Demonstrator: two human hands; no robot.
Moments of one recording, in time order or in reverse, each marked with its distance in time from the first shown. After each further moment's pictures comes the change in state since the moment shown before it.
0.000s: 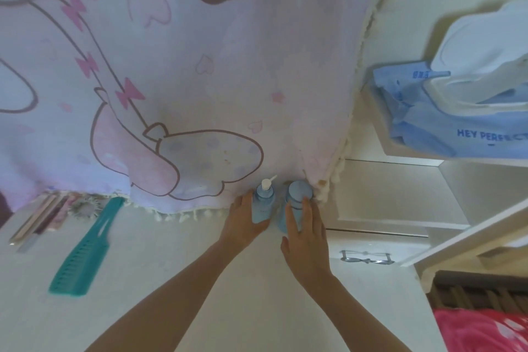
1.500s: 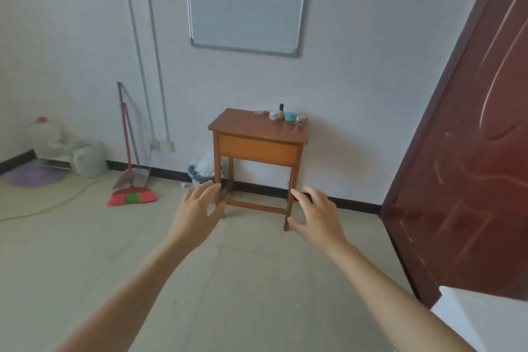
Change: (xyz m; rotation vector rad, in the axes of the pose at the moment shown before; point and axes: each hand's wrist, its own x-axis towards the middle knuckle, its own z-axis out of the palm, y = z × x) left_hand -0.843 -0.126 -0.260 0.457 1.436 -1.056; right_hand -0.322 -0.617 -0.291 0.884 -0.250 -1.577
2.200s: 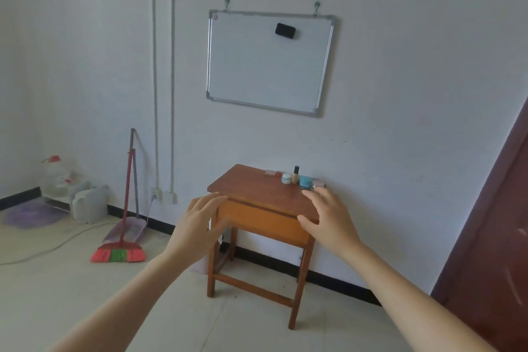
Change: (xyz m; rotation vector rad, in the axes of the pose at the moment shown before) left_hand 0.257 0.006 0.052 0.004 0.141 -0.008; right_hand 0.290 0.099 -0.016 0.078 0.019 -0.125
